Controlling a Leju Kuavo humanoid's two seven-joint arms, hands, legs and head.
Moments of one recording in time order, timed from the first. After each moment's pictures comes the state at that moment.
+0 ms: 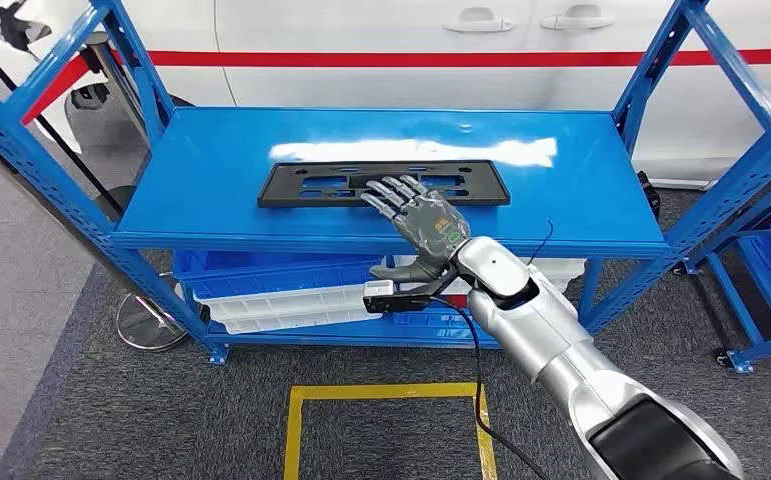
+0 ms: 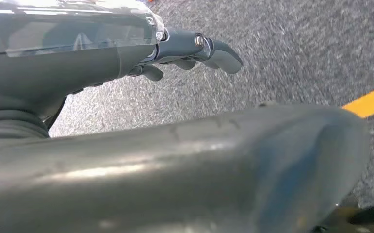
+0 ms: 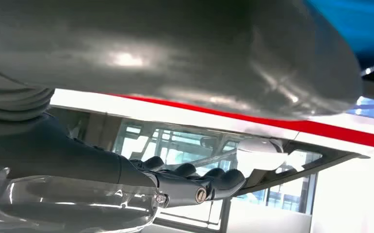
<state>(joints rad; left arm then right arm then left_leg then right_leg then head) -0.10 -0.14 0.72 -0.20 -1.37 0.18 0.05 -0.78 -0.07 0.61 -0.95 1.35 -0.23 -0.22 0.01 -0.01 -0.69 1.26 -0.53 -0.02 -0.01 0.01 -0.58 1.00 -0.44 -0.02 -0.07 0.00</state>
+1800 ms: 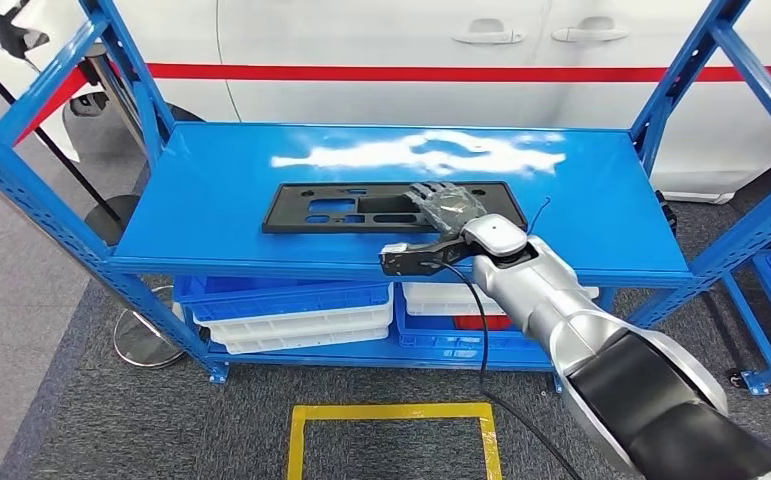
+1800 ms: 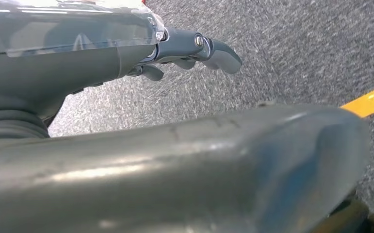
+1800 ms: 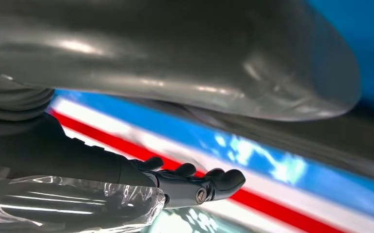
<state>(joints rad) -0.11 -0.16 0.73 -0.20 -1.38 0.17 0.04 -1.02 0.01 0.67 -0.41 1.25 -0.10 -0.08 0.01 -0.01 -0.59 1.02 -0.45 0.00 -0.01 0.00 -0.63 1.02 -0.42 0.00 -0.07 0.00</state>
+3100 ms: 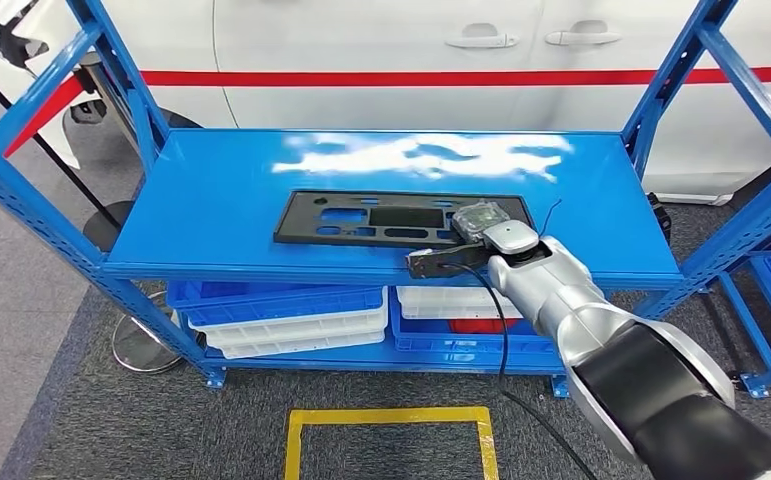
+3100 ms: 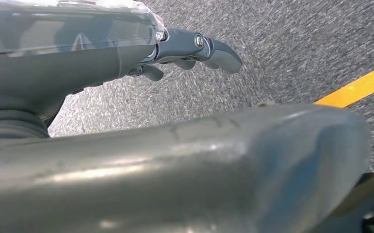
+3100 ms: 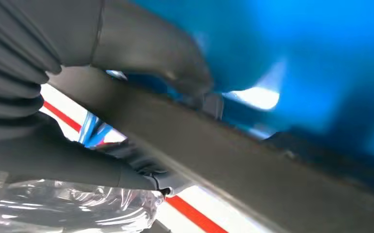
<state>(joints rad) -0.12 -0.16 0.73 -0.20 -1.39 0.14 0.02 -1.04 -0.01 0.67 -0.29 1.33 0.04 0.02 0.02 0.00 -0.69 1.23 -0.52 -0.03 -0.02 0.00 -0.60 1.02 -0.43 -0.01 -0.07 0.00</state>
